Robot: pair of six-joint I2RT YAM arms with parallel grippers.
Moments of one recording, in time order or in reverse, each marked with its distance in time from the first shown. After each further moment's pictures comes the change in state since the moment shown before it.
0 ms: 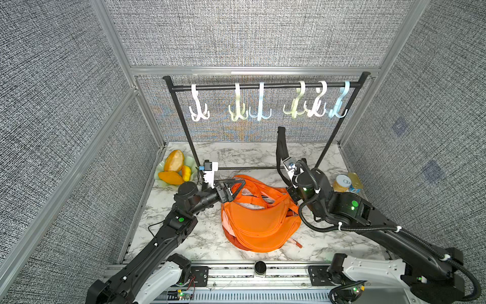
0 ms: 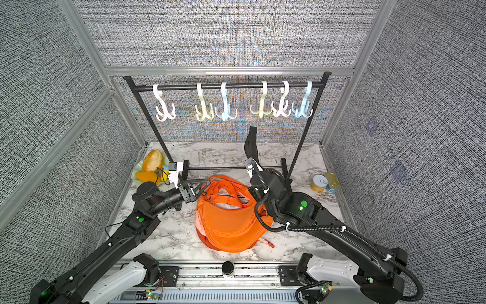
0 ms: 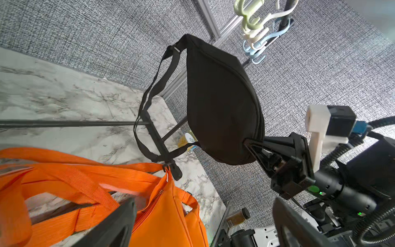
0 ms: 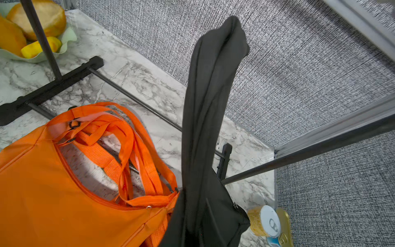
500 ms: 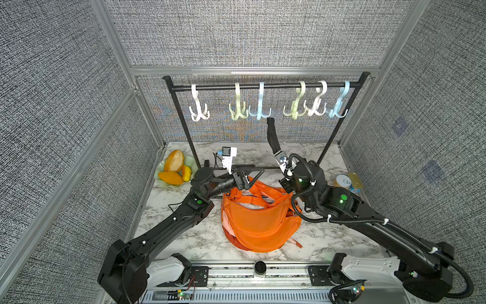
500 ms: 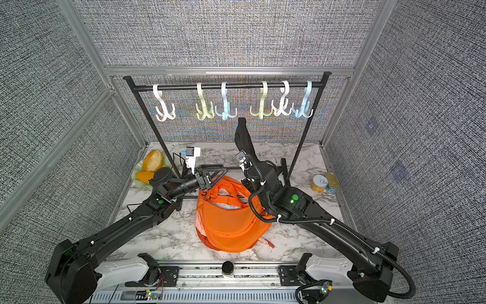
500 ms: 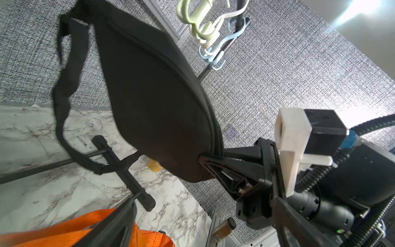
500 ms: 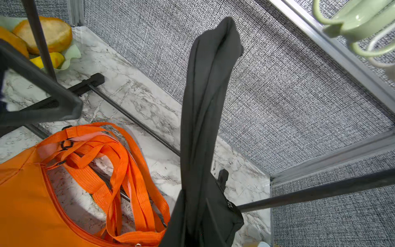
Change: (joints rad) left arm -0.127 0.289 0.212 0.240 0.005 -0.006; right arm -0.048 0.074 -0.006 0.192 -0.078 -0.148
